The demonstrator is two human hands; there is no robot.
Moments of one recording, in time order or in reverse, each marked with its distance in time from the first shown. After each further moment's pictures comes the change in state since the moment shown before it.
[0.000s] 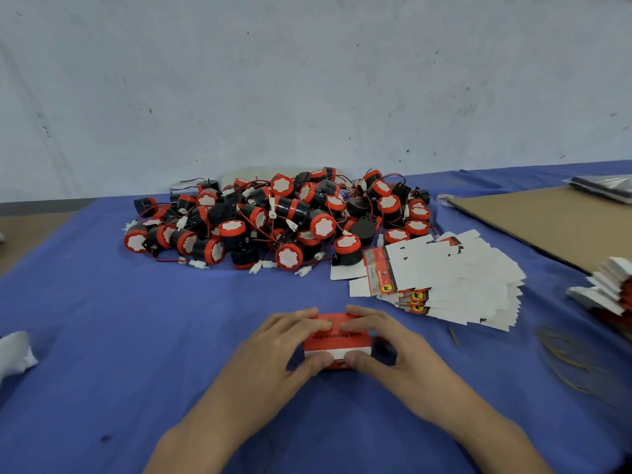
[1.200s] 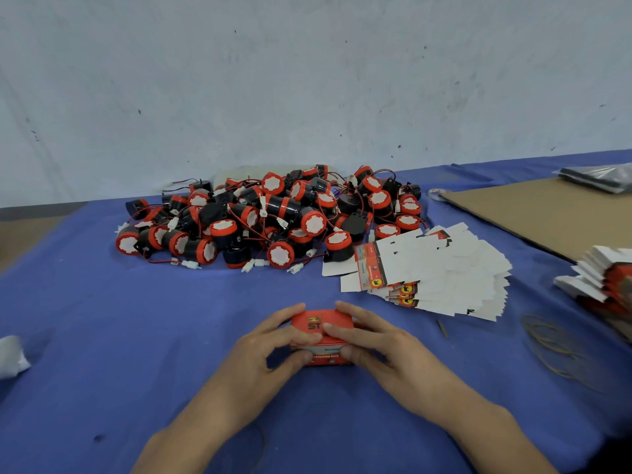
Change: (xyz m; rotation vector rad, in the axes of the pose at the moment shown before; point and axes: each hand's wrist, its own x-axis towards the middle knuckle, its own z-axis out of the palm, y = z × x) left_hand -0.004 -0.004 0.009 -0.362 0.035 -0.101; right_hand -0.003 0.005 -0.002 -0.102 -0.079 -0.052
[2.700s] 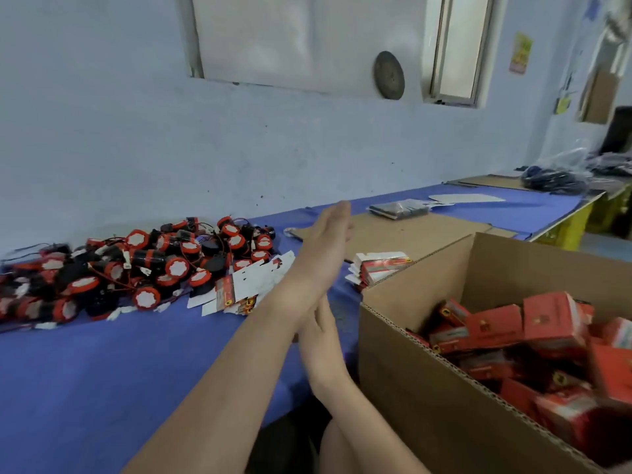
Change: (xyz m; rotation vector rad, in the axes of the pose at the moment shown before) left_hand 0.034 0.340 0.105 -0.702 -0.186 0.136; right_hand -0.129 -0.089 -0.063 0.569 0.892 0.248
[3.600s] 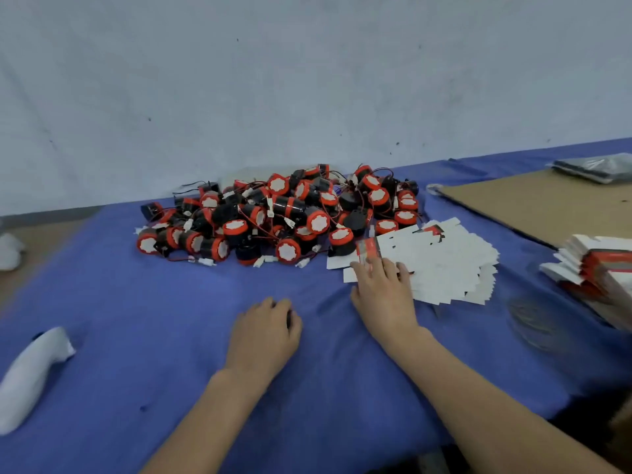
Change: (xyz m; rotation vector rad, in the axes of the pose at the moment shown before) left_hand -0.091 -0.189 -0.284 1.436 0.388 -0.354; right_hand 0.115 0.126 0.151 -1.483 -0.239 -0.530
